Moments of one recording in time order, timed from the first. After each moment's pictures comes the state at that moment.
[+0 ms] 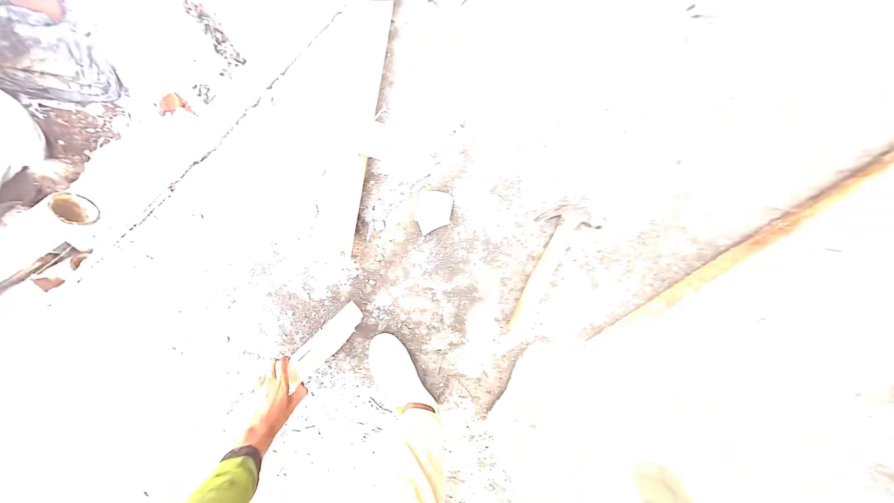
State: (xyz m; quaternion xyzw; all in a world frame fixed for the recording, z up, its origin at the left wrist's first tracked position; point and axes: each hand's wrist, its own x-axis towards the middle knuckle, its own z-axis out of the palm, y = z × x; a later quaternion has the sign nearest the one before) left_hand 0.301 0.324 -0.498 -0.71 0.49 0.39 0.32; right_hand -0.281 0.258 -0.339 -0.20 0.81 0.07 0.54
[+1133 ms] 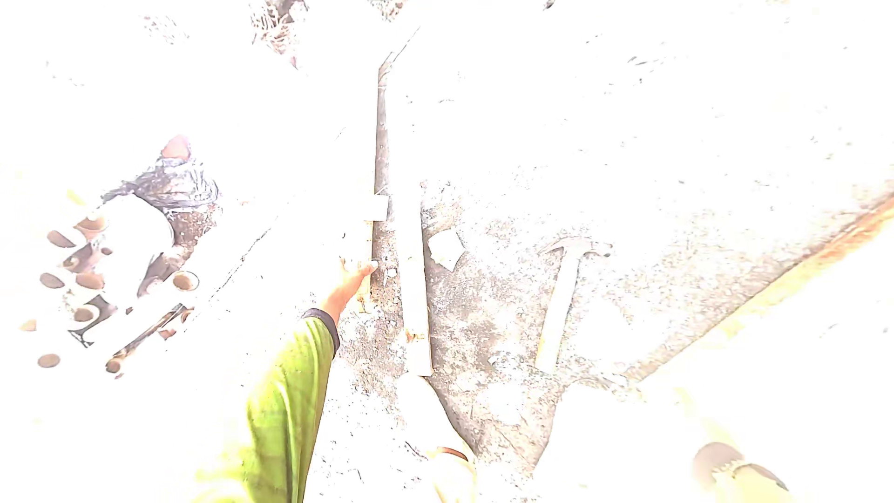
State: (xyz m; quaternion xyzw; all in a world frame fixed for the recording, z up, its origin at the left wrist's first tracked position) left_hand 0.041 -0.045 -0.348 -0.92 0.13 0.37 0.06; right_hand -0.338 0.226 -0.539 -0.10 0.91 0.09 0.39
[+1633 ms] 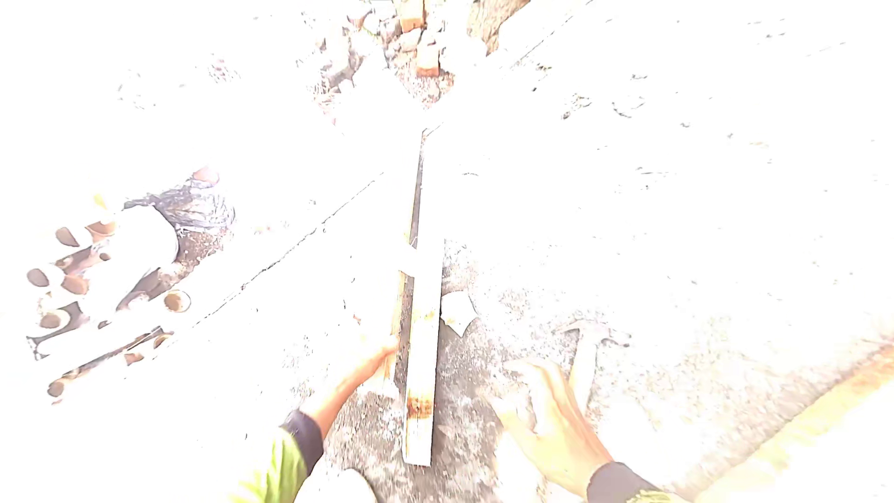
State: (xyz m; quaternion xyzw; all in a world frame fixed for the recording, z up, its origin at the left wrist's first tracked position) left_hand 0.172 0.026 -0.499 -0.82 0.36 0.44 -0.04; right_hand -0.157 0.086 -0.516 -0.69 0.61 -0.13 0.36
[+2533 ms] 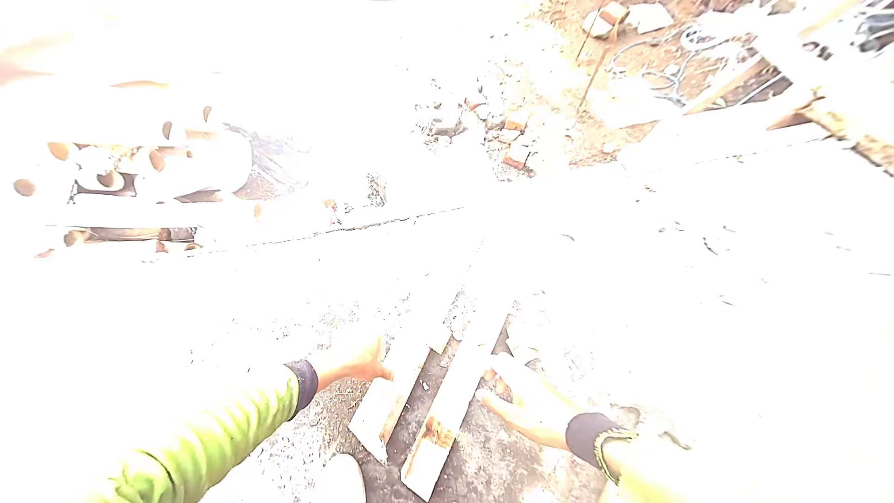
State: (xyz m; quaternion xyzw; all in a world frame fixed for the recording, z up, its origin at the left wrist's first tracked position) left_hand 0.284 0.126 -0.516 -0.70 0.53 0.47 0.12; right_hand -0.037 0.027 -0.502 -0.82 0.36 0.15 0.43
